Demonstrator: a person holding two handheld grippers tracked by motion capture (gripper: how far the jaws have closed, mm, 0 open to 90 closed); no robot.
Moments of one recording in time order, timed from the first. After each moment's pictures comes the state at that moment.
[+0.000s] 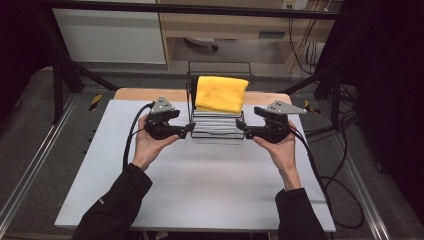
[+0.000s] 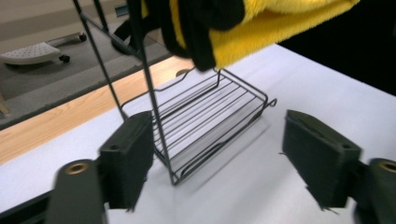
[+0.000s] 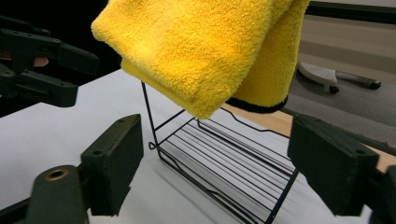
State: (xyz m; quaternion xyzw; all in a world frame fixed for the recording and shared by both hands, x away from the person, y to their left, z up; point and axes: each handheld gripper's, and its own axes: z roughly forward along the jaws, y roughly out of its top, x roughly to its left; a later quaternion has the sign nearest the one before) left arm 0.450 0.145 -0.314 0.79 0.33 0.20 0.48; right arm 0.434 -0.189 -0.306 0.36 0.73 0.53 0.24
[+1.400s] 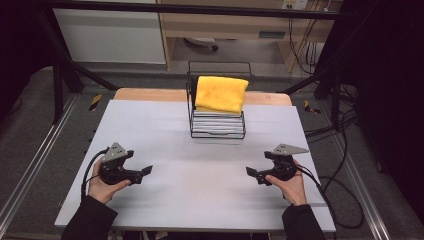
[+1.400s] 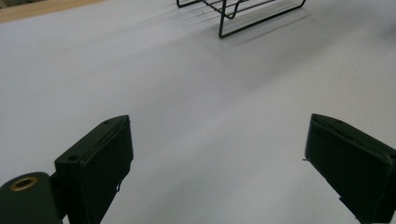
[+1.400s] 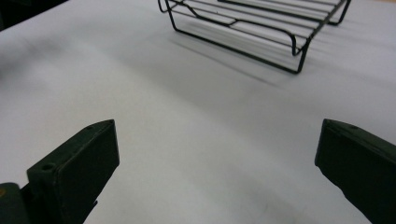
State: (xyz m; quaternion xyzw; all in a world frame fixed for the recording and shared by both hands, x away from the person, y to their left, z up) left arm 0.372 0.268 -0.412 0.79 0.39 0.18 0.43; right arm 0.385 -0.232 -0.416 0.40 0.78 0.47 0.13
